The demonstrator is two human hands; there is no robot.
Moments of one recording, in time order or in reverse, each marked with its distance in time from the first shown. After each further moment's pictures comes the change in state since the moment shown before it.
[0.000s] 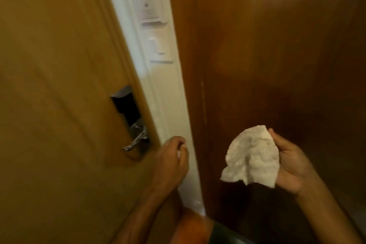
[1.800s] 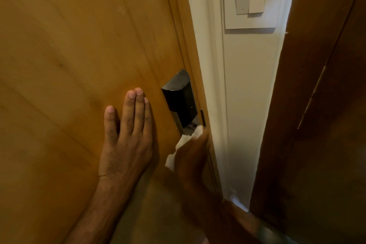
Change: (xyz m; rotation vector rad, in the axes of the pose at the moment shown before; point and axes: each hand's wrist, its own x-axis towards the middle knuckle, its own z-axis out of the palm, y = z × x) left_hand 0.081 -0.190 -0.169 1.659 0.363 0.315; right_hand 0.223 0.255 0.263 -0.879 0.447 -0.359
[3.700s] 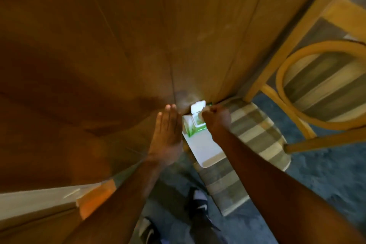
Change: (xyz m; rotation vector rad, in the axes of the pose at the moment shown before) left_hand -0.095 0.578 -0.505 -1.425 0.080 1.084; right_hand -0.084 0.354 -0.722 -0.159 1.026 0.591
